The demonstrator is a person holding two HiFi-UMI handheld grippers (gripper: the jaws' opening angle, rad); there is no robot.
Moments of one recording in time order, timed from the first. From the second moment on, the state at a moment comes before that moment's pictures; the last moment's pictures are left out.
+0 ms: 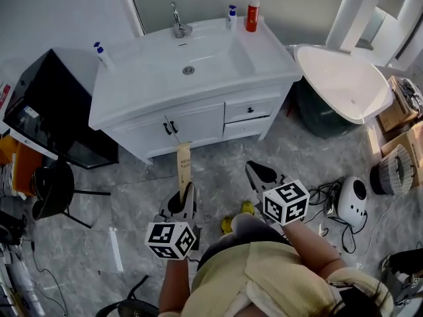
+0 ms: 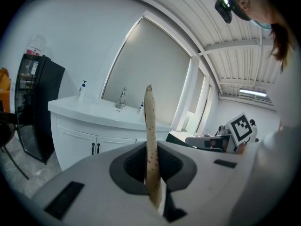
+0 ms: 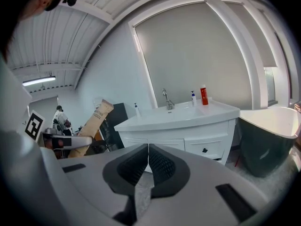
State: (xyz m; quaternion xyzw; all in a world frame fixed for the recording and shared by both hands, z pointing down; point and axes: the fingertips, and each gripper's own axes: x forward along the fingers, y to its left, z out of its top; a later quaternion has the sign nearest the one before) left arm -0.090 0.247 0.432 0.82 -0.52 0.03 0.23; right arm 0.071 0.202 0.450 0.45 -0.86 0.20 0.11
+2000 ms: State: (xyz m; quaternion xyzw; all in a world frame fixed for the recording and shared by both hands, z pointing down) left arm -0.078 -0.053 0.421 0.80 -0.56 0.06 0.20; right arm 0.084 -0.080 0.432 0.41 -0.89 0.21 0.07
